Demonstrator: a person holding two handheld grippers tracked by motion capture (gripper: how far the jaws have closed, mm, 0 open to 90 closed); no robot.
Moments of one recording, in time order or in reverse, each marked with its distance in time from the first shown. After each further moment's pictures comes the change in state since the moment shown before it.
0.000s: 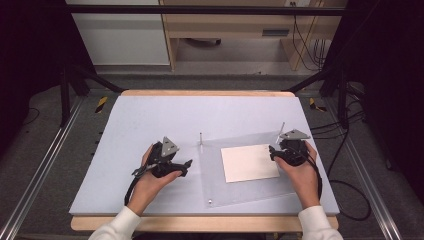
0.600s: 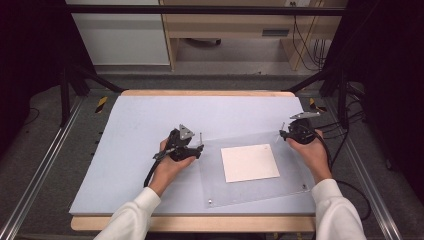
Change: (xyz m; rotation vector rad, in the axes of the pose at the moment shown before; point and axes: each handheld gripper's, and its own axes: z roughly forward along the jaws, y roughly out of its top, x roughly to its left) left arm 0.005 0.026 0.067 0.006 -0.001 -0.055; right arm -0.067 0.021 0.054 0.060 0.103 0.058
